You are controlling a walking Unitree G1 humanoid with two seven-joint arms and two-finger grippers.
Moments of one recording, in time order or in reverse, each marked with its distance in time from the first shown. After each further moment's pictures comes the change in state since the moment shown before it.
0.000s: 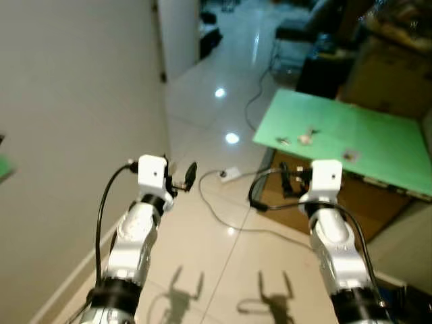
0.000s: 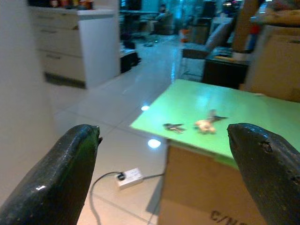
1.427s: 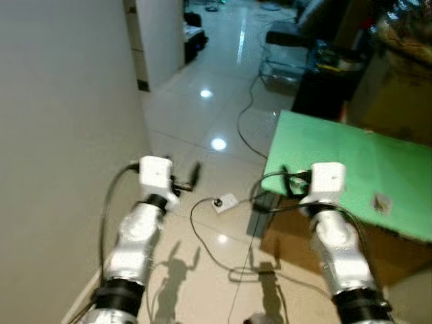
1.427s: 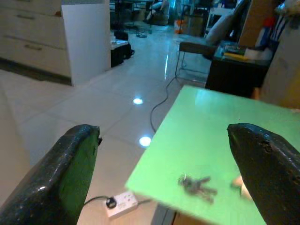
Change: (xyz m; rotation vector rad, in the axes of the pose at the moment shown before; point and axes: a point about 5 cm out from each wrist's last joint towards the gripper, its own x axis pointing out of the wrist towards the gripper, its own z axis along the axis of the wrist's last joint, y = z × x) left arm -0.001 0.000 0.001 -0.028 -0.020 0.009; right arm -0.002 0.001 -0.007 -0.011 0.031 0.027
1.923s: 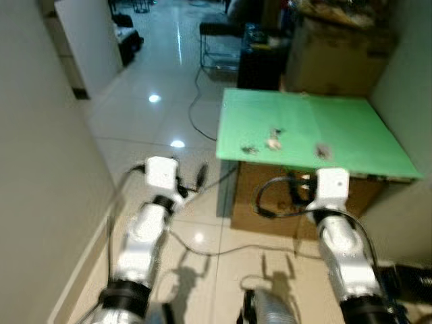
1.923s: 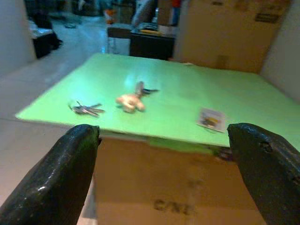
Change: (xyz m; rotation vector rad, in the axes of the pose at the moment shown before) left arm 0.003 -0.016 -0.003 0.009 0.009 -0.040; right arm -0.006 -0.014 -0.006 -0.044 0.023 -0.048
